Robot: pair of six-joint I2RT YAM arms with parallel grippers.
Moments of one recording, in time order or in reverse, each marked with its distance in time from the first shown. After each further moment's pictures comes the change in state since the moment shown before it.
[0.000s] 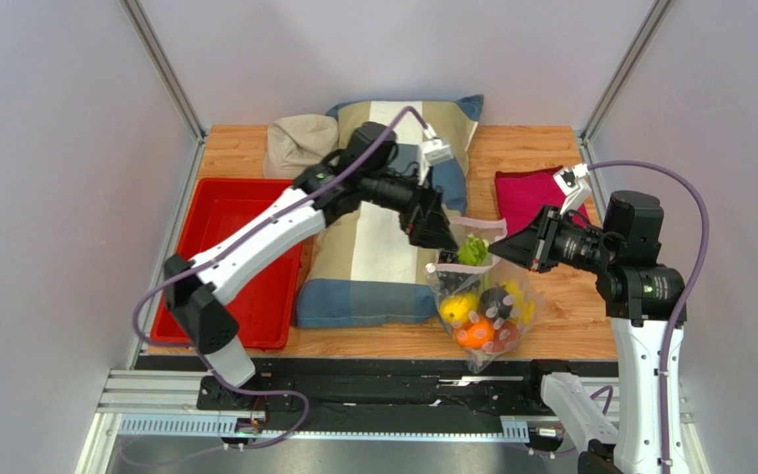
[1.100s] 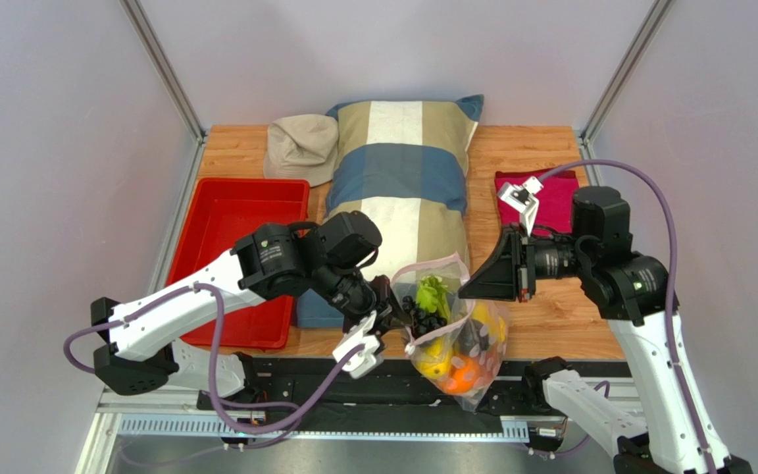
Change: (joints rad) left arm -0.356 -0.409 -0.164 -0.628 -0.193 1.717; right arm 0.321 0.019 0.029 0.019 -0.332 -0.040
